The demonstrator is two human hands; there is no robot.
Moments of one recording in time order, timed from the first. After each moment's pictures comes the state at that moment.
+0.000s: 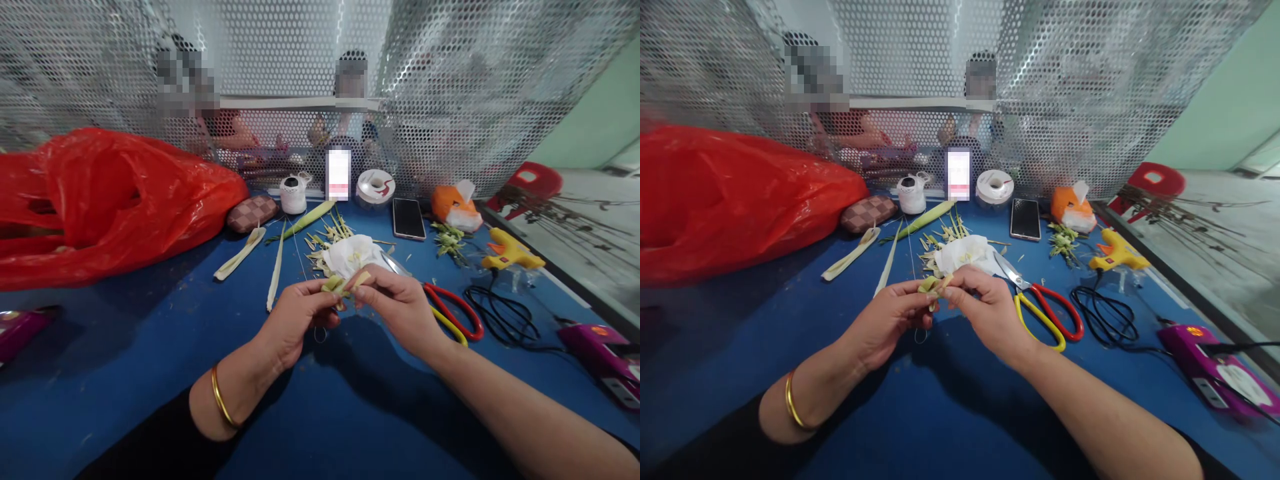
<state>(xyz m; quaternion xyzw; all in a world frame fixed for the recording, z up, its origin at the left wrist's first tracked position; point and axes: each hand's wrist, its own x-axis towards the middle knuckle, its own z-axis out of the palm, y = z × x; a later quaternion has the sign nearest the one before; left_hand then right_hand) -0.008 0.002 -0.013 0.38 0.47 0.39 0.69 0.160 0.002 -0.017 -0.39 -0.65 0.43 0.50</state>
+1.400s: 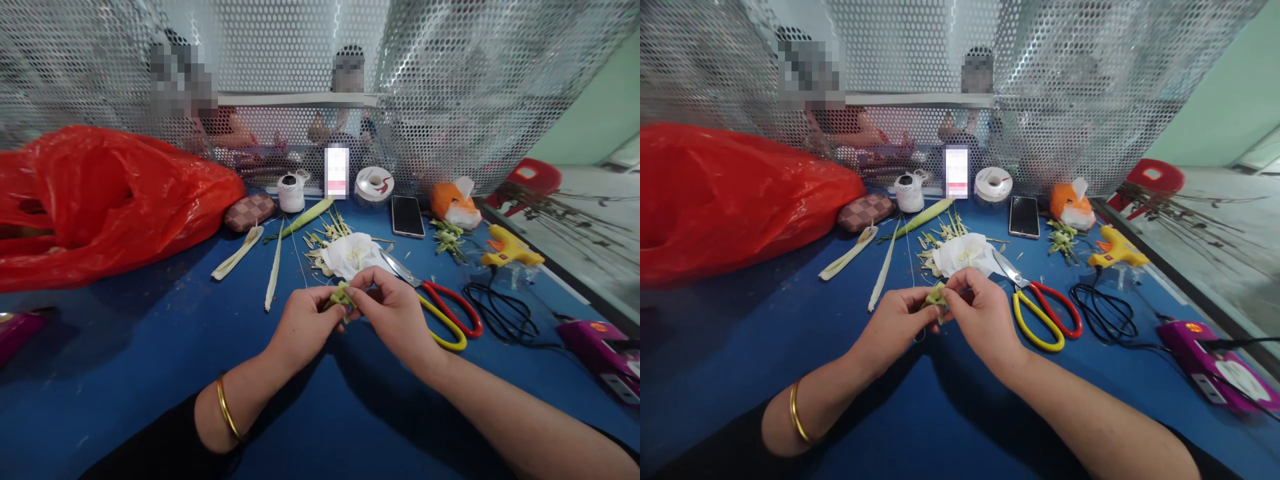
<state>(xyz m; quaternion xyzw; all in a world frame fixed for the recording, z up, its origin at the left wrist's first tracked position) 0.001 -0.005 -0.020 0.53 0.48 0.38 0.58 0.148 -0.006 -0.023 -0.50 -0.56 0.45 0.48</state>
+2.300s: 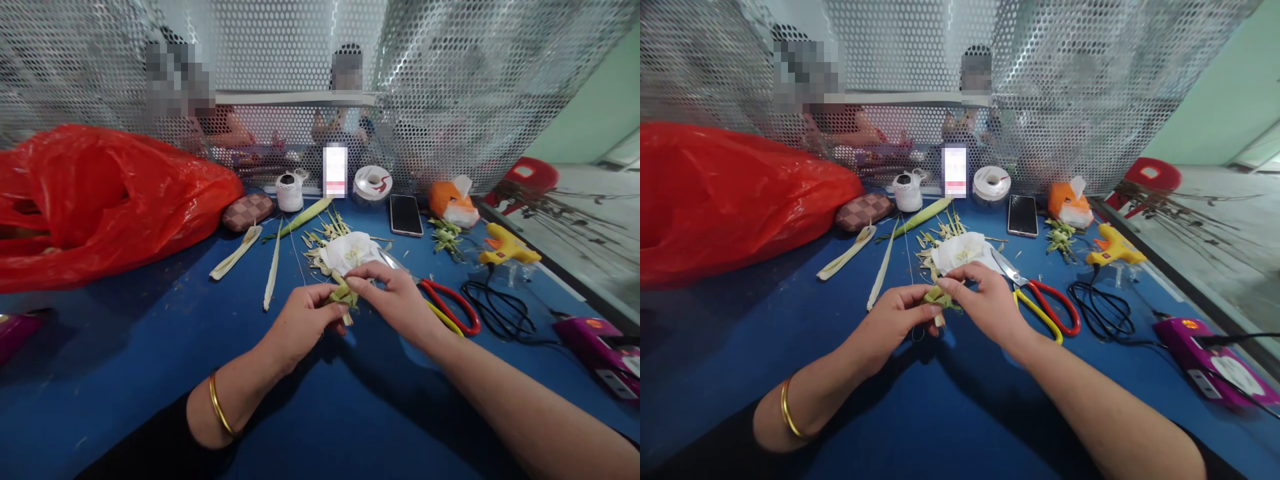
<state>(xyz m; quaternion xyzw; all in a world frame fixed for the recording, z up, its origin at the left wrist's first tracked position) 0.000 -0.005 -0.008 0.49 0.46 0.36 0.65 0.165 0.009 -0.017 -0.51 -0.64 0.38 0.43</state>
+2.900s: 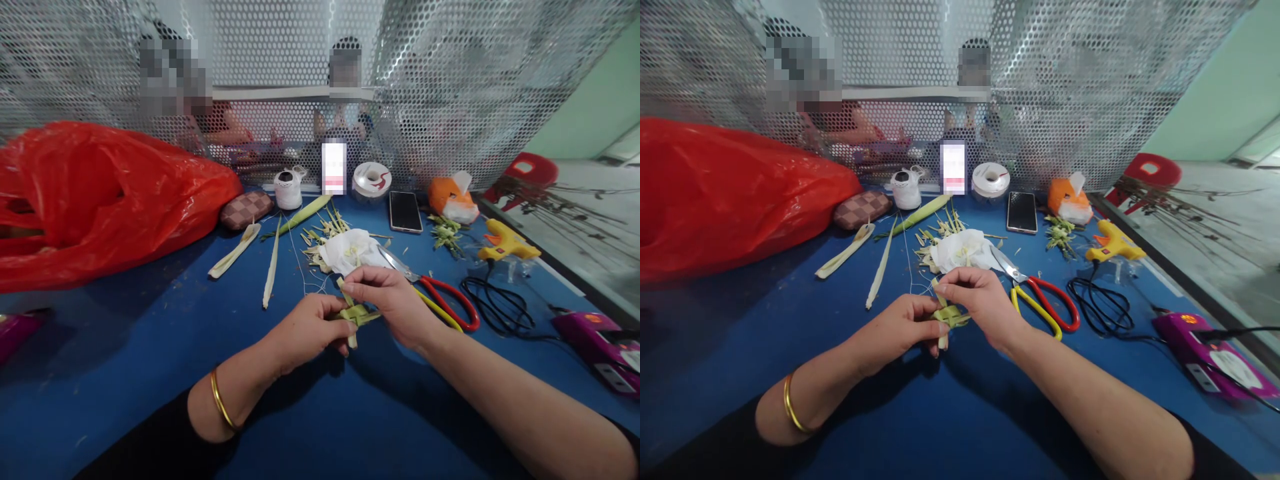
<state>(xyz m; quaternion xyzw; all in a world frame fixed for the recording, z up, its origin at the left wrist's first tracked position) -0.001 -0.006 -0.016 0.52 0.43 0.22 0.70 0.156 0.006 -0.017 -0.46 -0.46 0.61 0.45</state>
